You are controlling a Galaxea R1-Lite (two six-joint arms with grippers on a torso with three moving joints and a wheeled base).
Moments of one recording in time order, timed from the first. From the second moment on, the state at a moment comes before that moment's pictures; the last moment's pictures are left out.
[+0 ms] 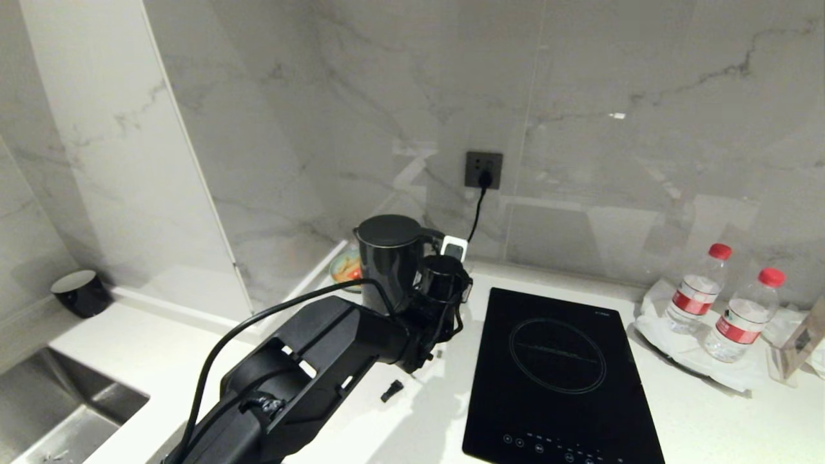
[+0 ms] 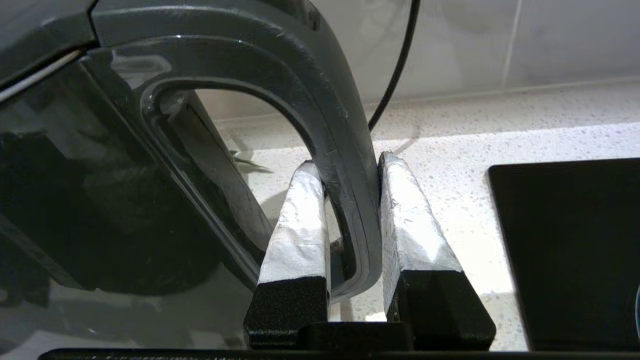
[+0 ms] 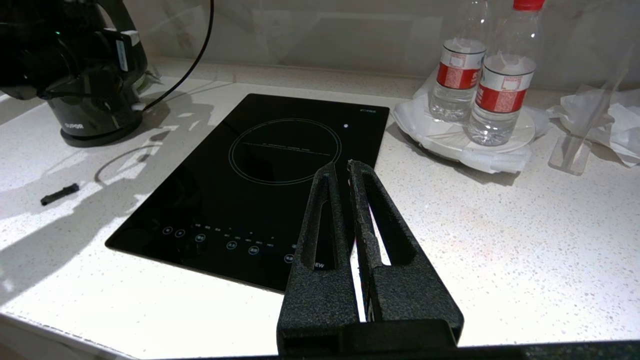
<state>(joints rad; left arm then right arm) -0.69 2.74 -1.93 -0.76 0.52 0.16 0.00 0.00 0.00 0.00 0.00 0.00</state>
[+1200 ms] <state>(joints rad) -0.68 2.74 -1.87 -0.82 0.55 0.16 0.00 0.00 0.00 0.00 0.00 0.00</state>
